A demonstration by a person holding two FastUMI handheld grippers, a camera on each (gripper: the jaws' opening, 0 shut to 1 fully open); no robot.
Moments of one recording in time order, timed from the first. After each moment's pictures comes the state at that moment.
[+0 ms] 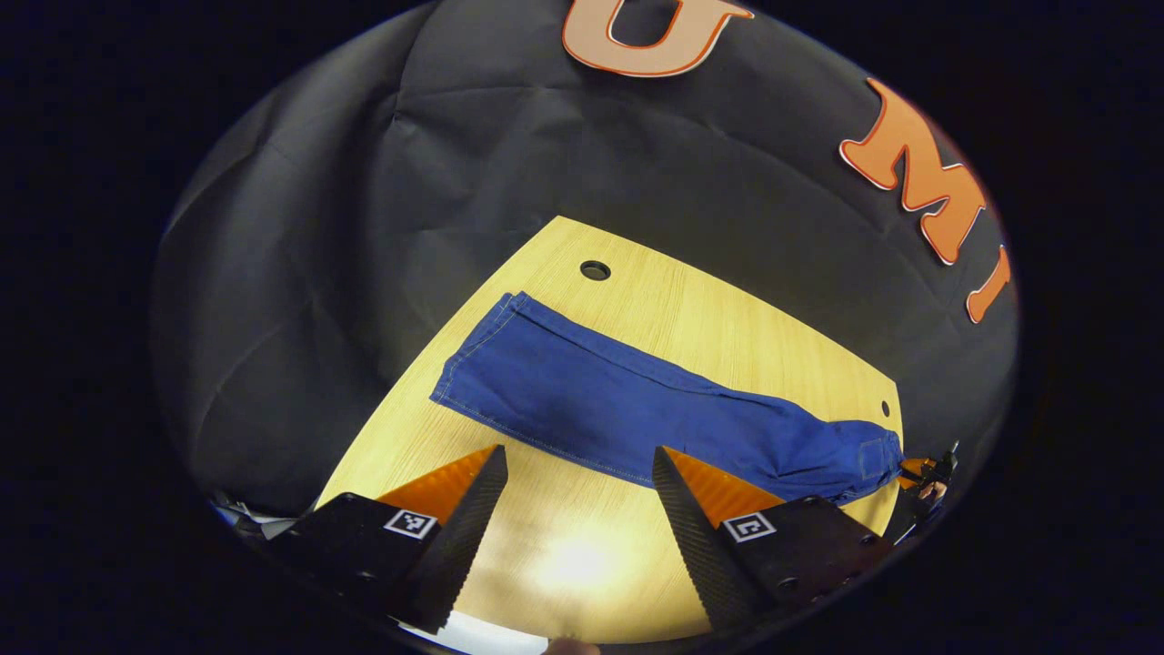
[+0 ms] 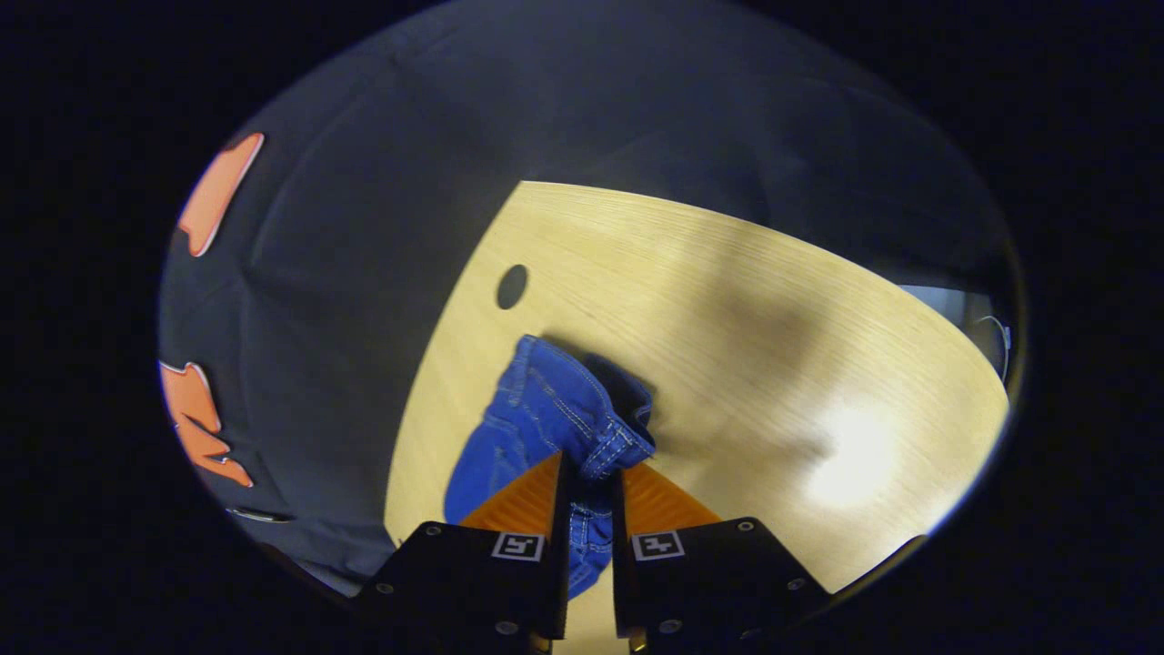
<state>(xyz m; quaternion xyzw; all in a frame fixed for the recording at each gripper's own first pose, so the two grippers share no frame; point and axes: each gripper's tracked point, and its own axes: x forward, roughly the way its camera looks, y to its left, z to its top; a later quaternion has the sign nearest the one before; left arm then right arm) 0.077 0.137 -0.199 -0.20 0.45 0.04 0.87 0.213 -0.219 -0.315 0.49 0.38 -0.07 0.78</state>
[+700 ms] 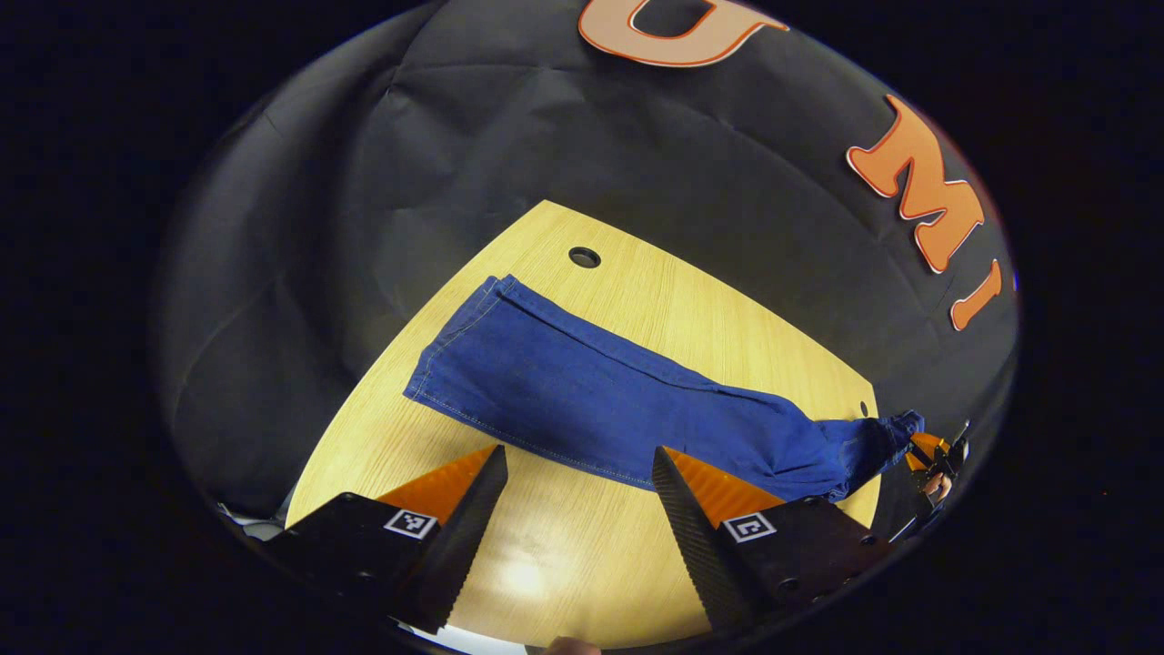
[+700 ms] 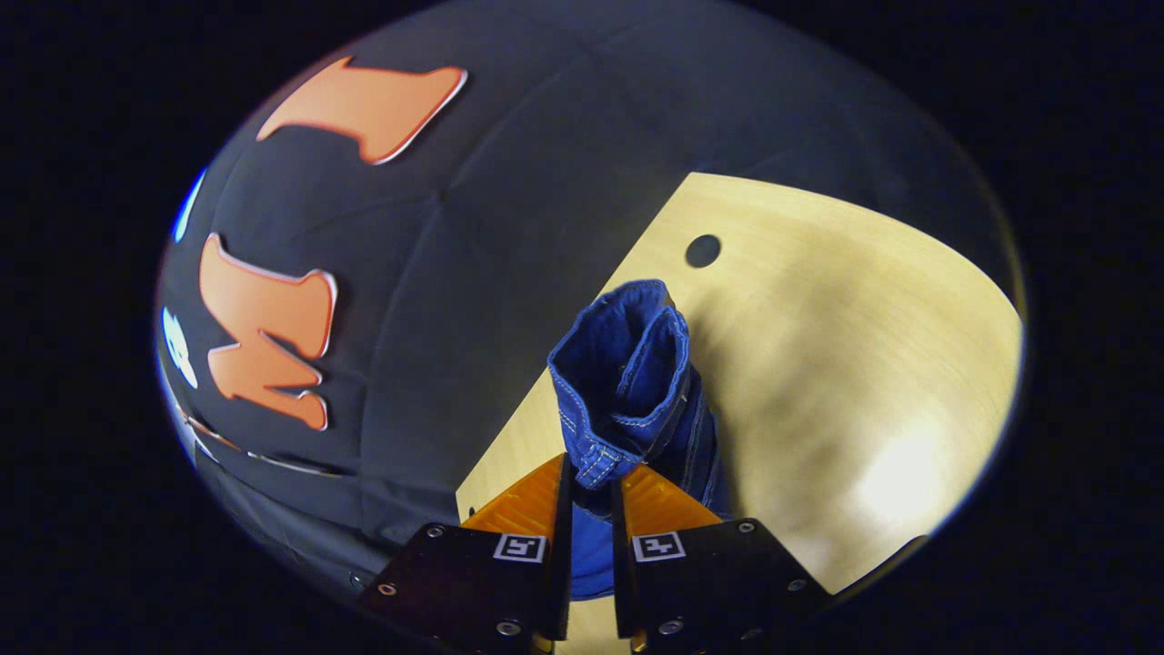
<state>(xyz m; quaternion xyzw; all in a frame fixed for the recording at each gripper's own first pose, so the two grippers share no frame) 0.093 0.150 -0.230 -0.25 0.45 -0.01 0.86 0.188 -0.075 -0.192 0.48 0.31 0.07 0.82</state>
